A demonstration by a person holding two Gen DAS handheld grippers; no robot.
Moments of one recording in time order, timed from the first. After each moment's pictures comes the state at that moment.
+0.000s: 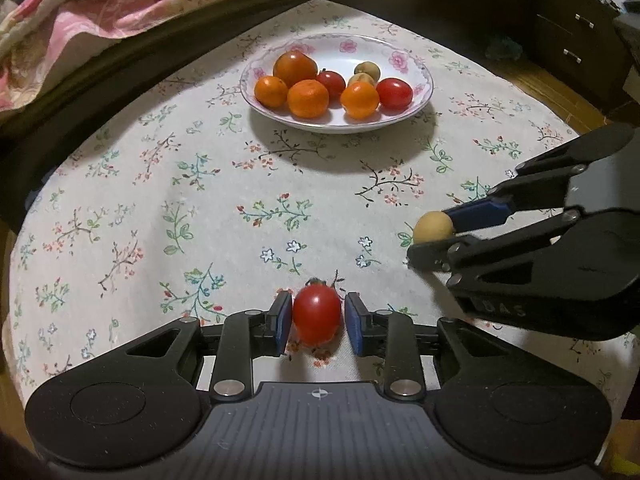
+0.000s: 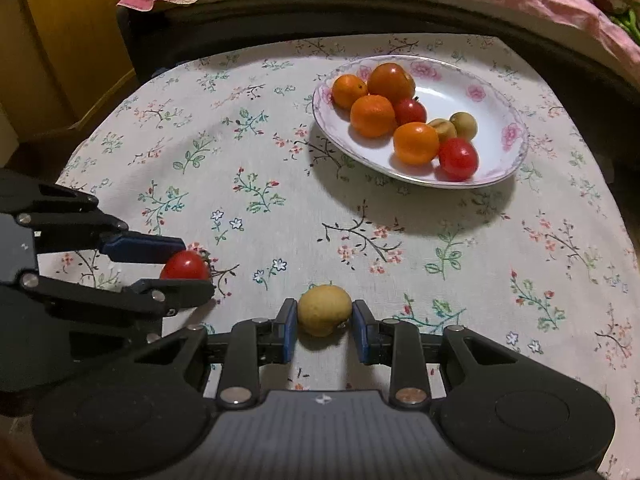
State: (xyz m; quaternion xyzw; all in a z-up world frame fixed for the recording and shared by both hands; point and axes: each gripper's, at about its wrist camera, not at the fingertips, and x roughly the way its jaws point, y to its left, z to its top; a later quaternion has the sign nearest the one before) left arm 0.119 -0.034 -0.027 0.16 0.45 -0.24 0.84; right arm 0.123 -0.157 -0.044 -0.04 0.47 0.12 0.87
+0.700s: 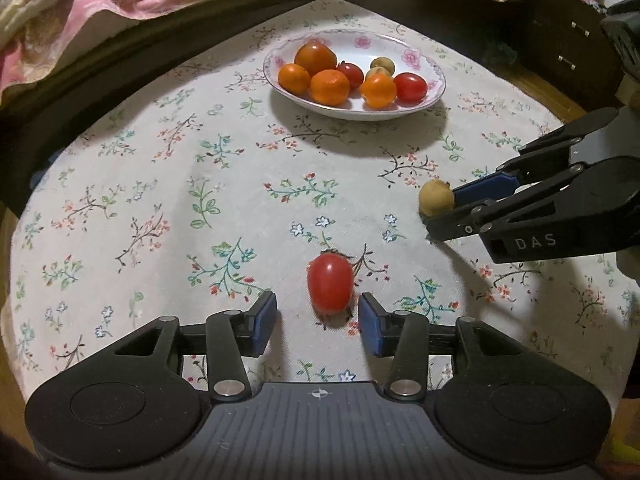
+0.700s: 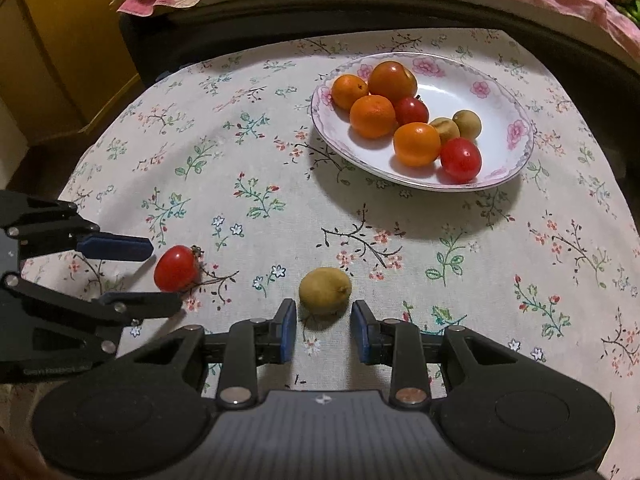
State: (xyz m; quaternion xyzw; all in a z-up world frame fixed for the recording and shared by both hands) left arm 0.123 0.001 -0.031 0.14 0.46 -0.25 0.84; right arm 0.130 -0.165 -0.043 -0.02 0.48 0.14 0.86
